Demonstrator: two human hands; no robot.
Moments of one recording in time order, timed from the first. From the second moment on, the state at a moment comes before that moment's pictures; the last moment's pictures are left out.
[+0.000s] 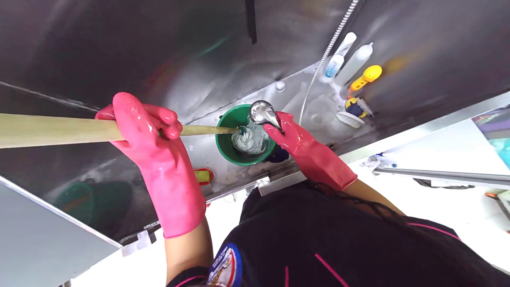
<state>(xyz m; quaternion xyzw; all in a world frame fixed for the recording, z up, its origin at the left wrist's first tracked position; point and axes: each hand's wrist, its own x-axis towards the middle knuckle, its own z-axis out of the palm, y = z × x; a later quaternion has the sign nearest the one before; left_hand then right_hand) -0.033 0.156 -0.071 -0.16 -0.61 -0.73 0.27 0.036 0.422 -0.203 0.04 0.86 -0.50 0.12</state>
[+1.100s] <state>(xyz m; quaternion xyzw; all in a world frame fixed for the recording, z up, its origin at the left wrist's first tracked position) -0.031 0.151 -0.073 -0.16 -0.61 -0.73 0.27 0.033 0.423 -0.201 0.07 0.89 -0.42 0.15</state>
